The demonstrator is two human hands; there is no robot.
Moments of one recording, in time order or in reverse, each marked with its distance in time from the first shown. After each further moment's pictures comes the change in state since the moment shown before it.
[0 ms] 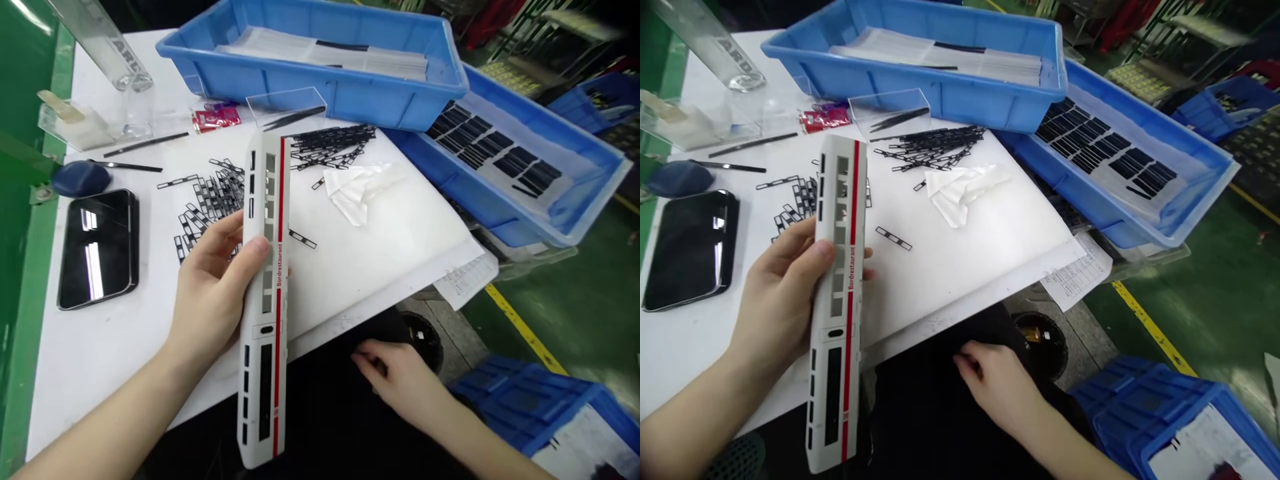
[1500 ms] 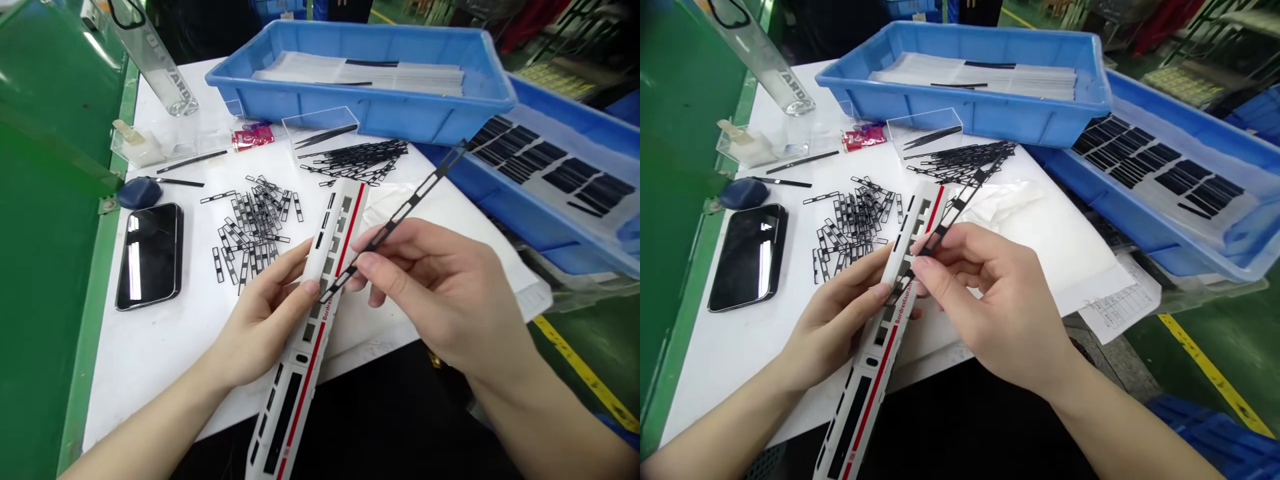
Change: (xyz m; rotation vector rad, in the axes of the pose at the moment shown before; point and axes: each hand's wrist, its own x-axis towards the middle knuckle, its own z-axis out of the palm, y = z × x) left_hand -0.003 -0.007 -0.015 -0.174 -0.448 -0.068; right_hand 0.054 -0.131 -0.084 0.645 0.336 -0.579
